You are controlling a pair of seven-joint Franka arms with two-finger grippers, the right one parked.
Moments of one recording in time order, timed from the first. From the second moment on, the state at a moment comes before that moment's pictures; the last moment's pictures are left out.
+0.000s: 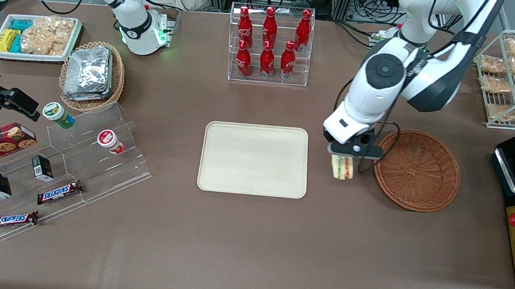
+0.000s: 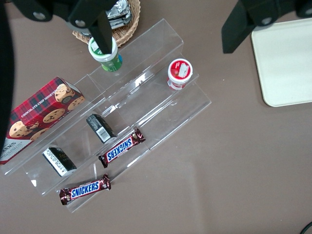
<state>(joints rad) 0.04 0.15 -0.63 -1.98 0.14 2.09 -0.58</state>
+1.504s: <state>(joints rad) -0.20 0.69 -0.64 -1.78 0.48 2.22 -0.83</state>
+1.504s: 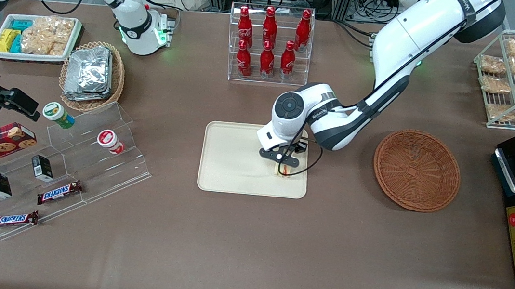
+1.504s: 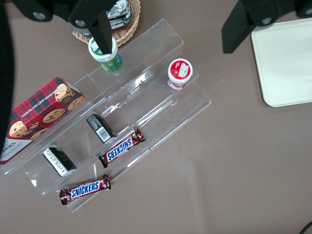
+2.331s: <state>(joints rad) -0.20 0.70 -0.64 -1.78 0.48 2.22 -0.87</state>
